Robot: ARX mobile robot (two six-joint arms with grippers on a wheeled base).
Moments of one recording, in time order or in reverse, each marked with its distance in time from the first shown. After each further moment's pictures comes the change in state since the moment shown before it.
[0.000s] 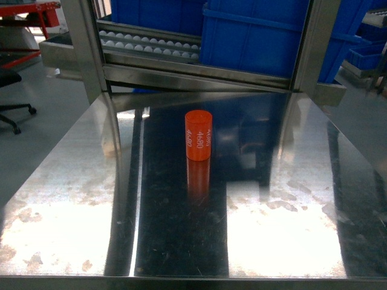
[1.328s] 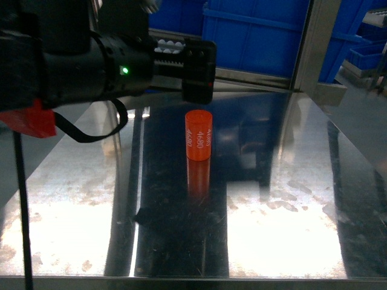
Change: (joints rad) left arm -0.394 1.847 0.977 0.676 0.061 0.008; right arm 0.000 0.000 0.000 0.000 0.000 0.000
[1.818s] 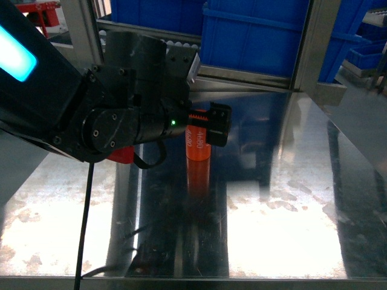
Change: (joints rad) left arm -0.010 0.396 0.316 -0.084 -0.008 -0.007; right arm 0.000 0.000 0.000 0.000 0.000 0.000
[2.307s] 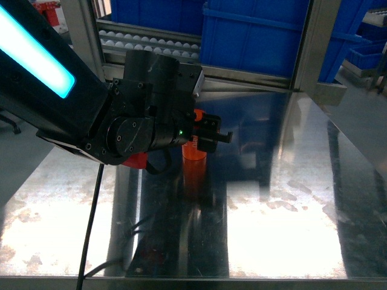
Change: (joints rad) left arm -0.009 0.093 0.101 -0.066 -0.045 0.008; right arm 0.000 0.000 0.000 0.000 0.000 0.000
